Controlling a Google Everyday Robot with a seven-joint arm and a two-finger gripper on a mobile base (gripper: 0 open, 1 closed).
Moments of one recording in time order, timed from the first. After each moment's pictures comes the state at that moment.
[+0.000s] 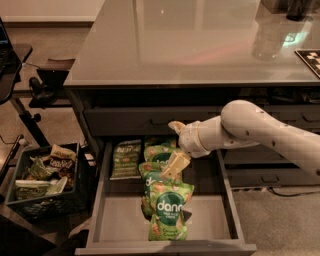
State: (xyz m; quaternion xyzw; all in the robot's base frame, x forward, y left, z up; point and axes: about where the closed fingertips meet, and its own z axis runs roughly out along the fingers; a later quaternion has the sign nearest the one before) arm 0.551 -0.026 0.695 -0.59 0.68 0.22 0.36
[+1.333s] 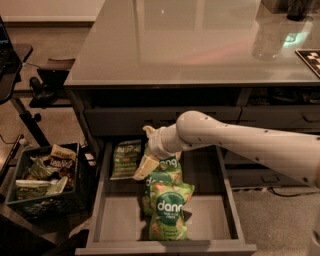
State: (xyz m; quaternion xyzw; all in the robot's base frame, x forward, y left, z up) arm 0.593 0.056 0.630 -0.63 0.67 0.18 0.36
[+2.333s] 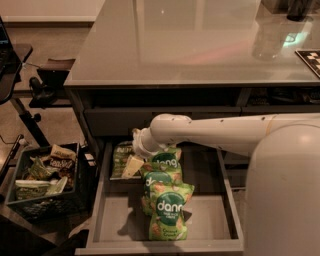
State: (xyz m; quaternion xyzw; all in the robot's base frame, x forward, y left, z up) arm 0.626 0.104 0.583 -0.64 0.69 0.14 0.32
